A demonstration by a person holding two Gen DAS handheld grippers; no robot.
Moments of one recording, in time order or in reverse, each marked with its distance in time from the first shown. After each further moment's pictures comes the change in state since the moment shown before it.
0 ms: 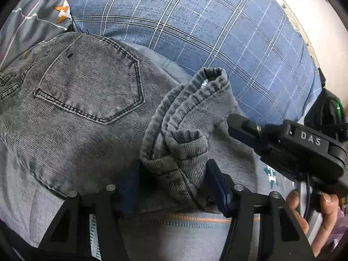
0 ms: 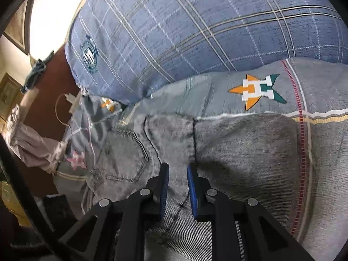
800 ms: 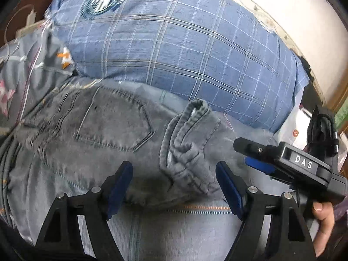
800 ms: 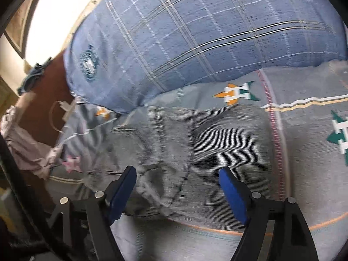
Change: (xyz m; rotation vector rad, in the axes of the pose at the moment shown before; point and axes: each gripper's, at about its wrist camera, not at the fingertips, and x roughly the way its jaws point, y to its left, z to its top) left arm -0.070 -0.004 0.002 0.199 -0.123 0.062; right arm -0.047 0.027 -0.043 -0.003 -0.125 -0.158
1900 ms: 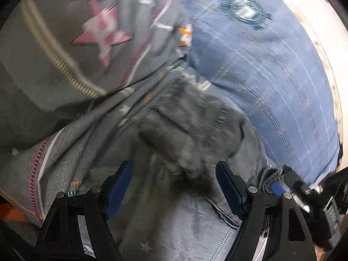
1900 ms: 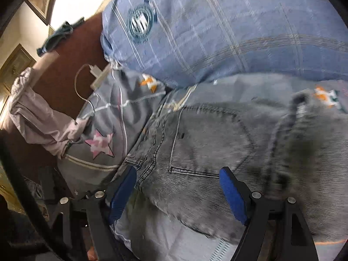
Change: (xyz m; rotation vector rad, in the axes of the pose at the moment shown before) left arm -0.029 0.228 -0.001 -0.551 0.035 0.120; right arm 0.099 0.160 -0.015 -0.162 0.128 0.172
